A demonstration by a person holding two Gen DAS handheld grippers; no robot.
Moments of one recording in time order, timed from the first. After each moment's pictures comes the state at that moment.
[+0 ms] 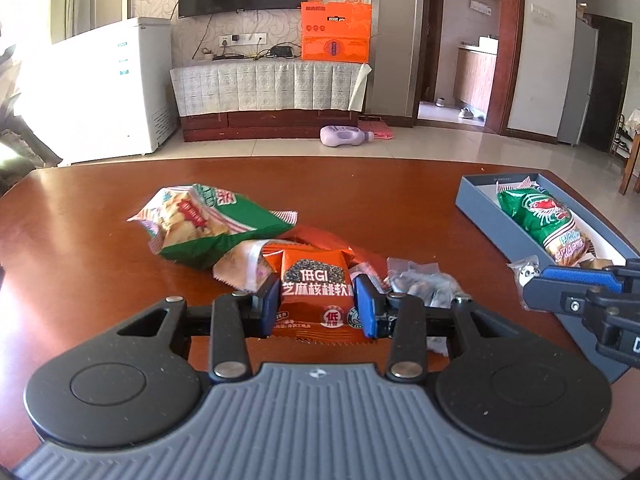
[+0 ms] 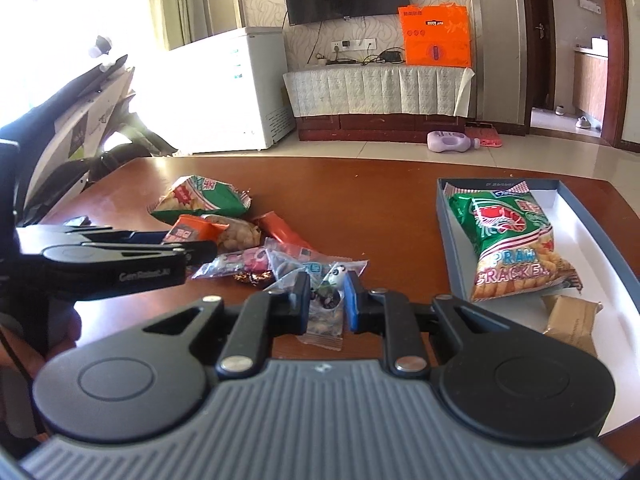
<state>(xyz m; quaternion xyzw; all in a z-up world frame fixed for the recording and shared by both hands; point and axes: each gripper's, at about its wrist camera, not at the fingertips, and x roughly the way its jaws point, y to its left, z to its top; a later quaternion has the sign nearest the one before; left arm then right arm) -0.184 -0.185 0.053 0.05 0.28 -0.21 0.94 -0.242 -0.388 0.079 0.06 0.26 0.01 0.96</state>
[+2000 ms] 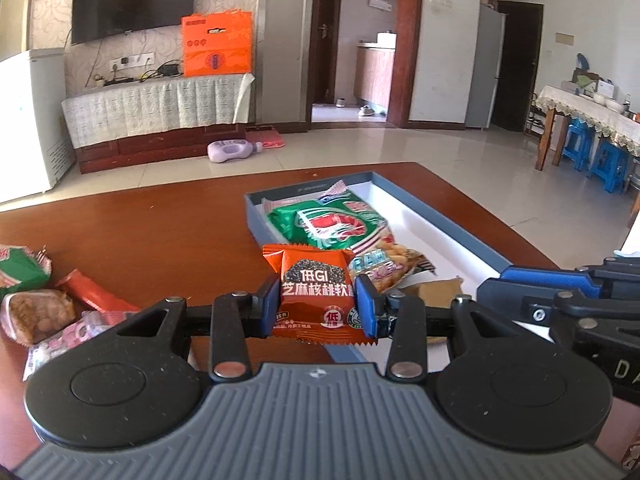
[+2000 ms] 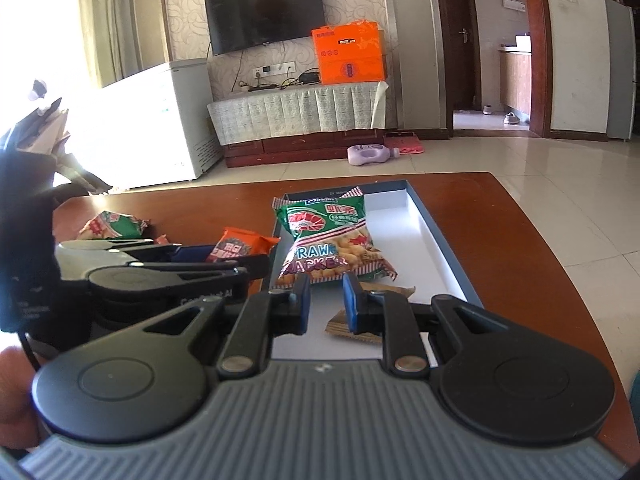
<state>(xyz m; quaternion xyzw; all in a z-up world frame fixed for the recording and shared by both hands) -0.221 -0.355 0.053 0.07 0.26 -0.35 0.90 -0.315 -0.491 0.091 0.08 0.24 -0.09 0.96</state>
